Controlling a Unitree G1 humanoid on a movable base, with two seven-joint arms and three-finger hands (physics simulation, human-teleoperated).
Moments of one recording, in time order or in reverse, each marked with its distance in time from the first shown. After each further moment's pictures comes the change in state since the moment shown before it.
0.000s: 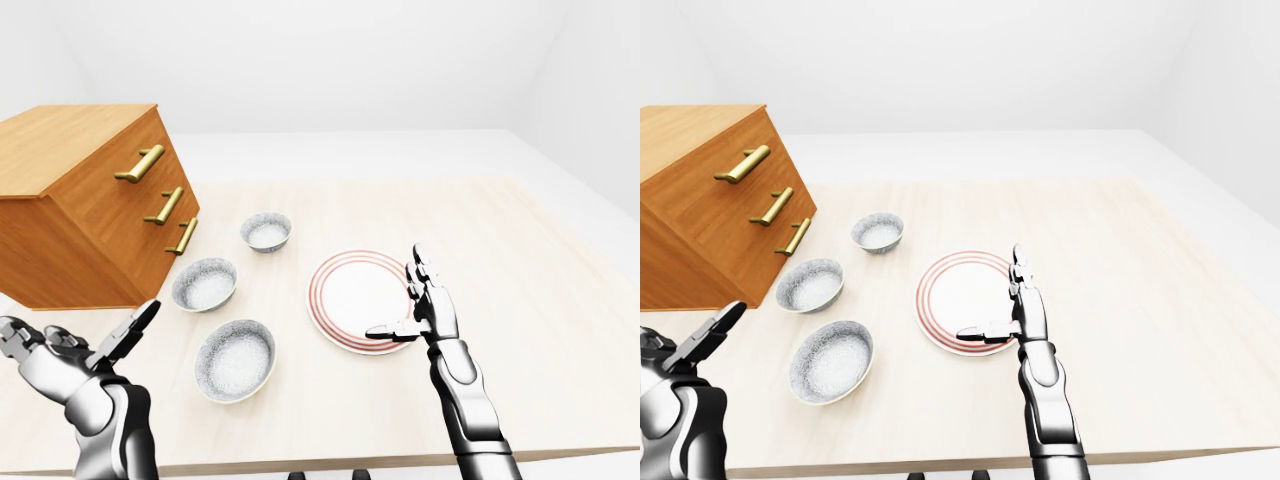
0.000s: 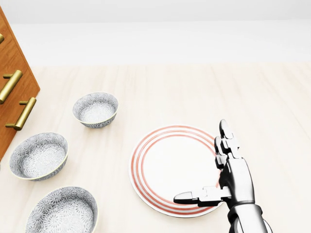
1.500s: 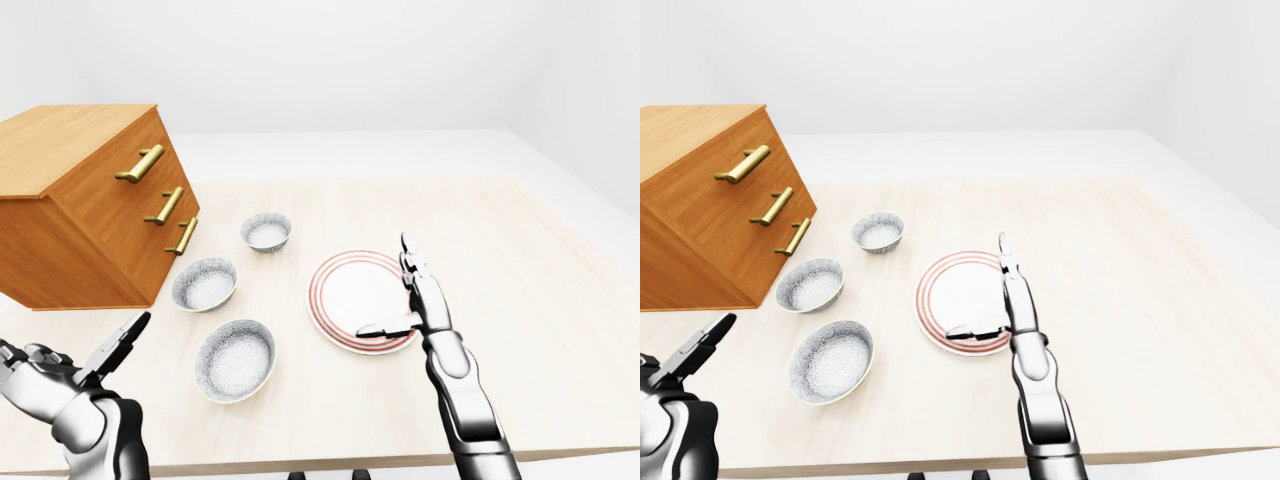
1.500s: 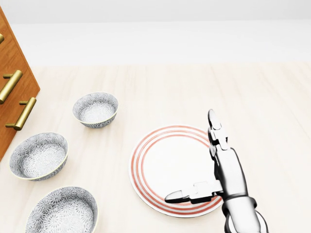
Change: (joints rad) left arm 0.045 -0.023 0.047 -0.023 0.036 0.000 0.000; right arm -0.011 0.001 0.062 -0.122 -0.165 0.103 -0.006
